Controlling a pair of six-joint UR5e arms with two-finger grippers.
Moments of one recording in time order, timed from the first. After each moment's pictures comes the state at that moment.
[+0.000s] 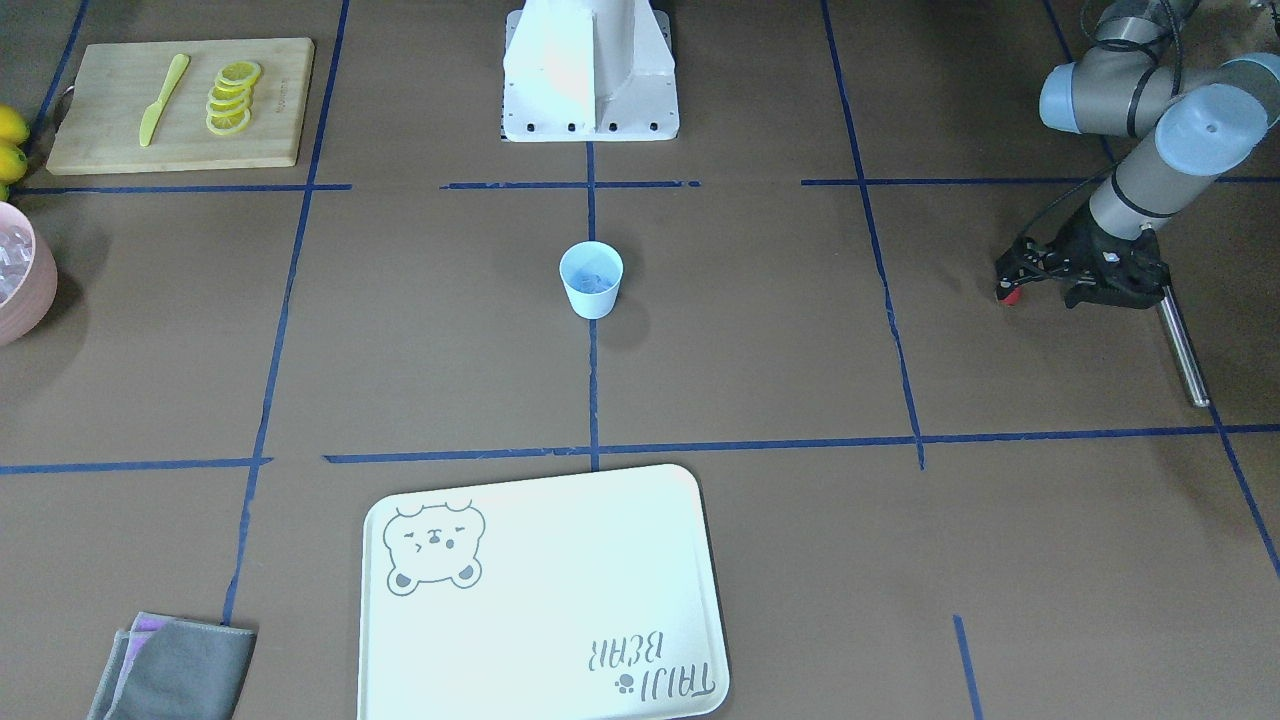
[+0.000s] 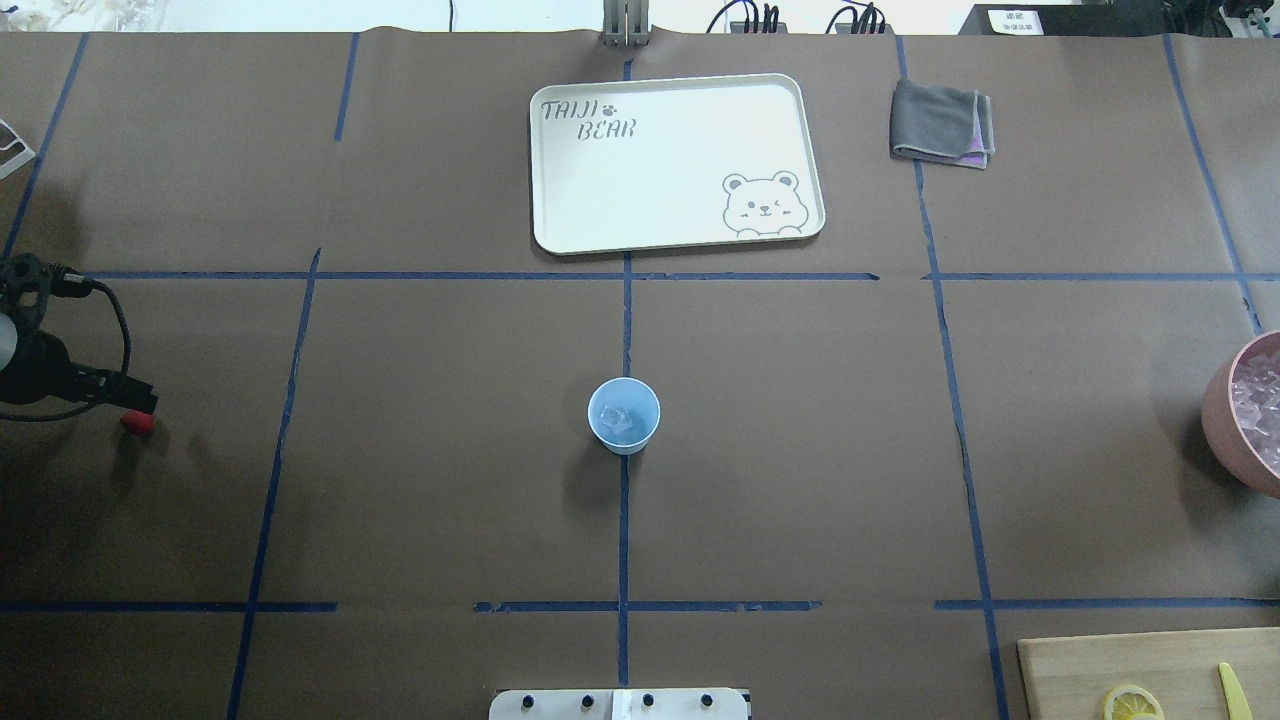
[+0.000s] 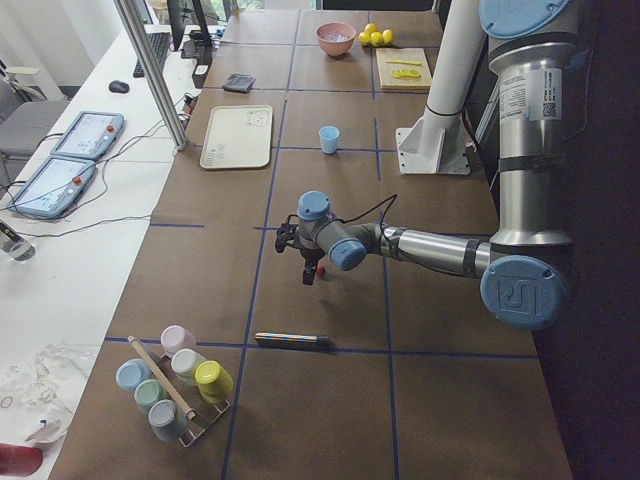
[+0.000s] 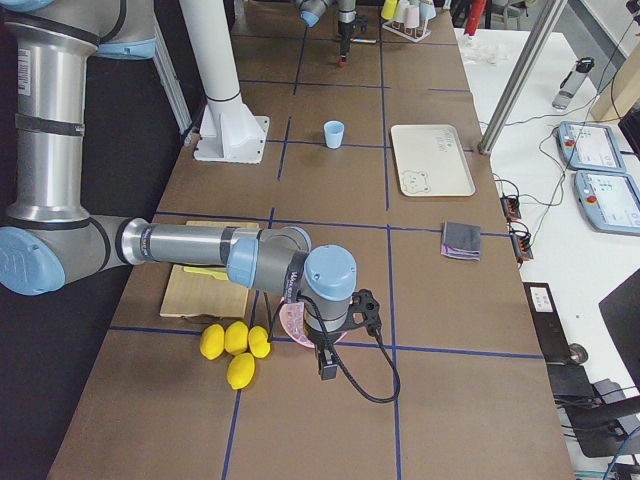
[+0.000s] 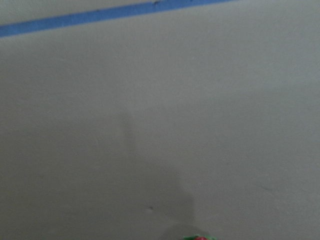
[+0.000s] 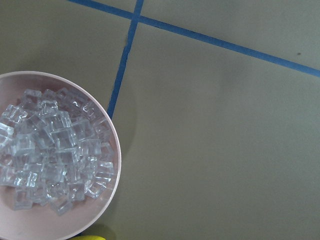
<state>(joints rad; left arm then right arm) -0.88 -1.49 -1.67 -2.20 -2.13 -0.74 1.71 -1.71 1.74 -1.77 2.25 -0.47</state>
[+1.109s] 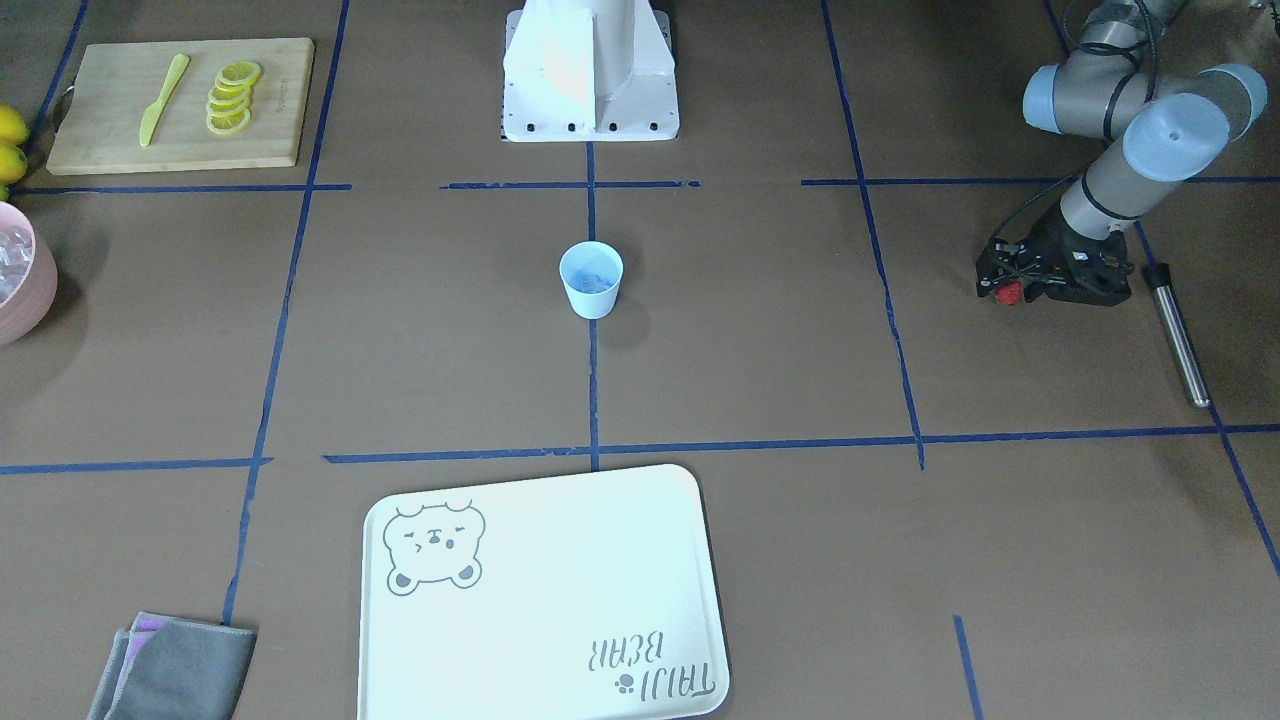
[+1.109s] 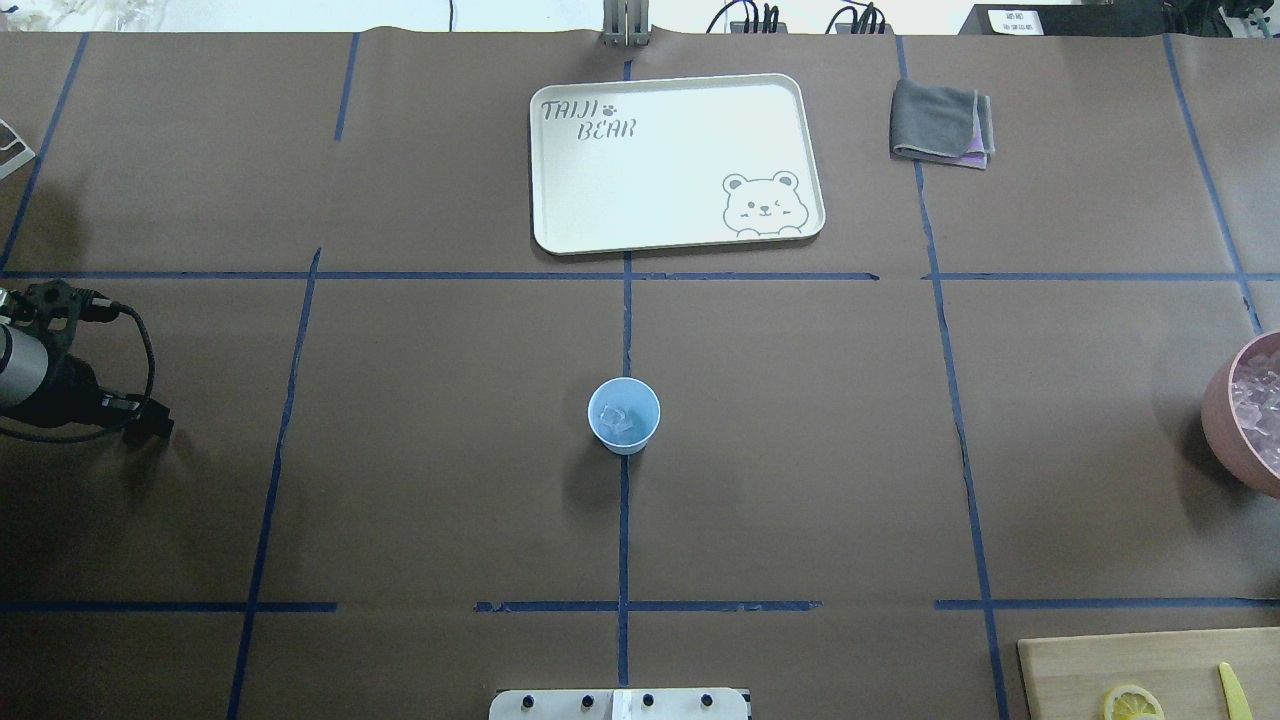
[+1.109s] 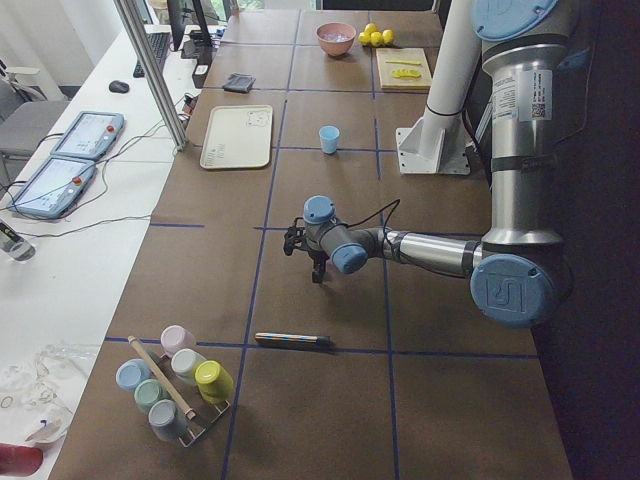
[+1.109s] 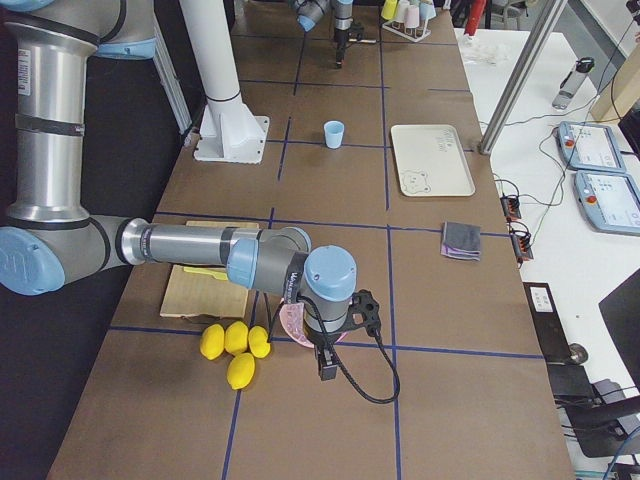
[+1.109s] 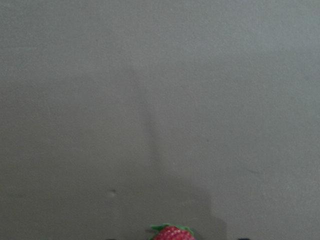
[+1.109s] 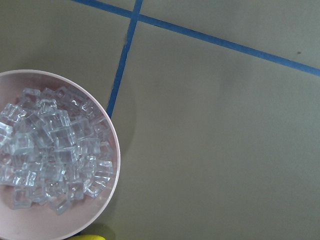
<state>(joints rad) -0.83 -1.49 -1.66 -2.21 -2.14 -0.81 1.71 -1.71 1.74 -1.77 2.24 -0.47</state>
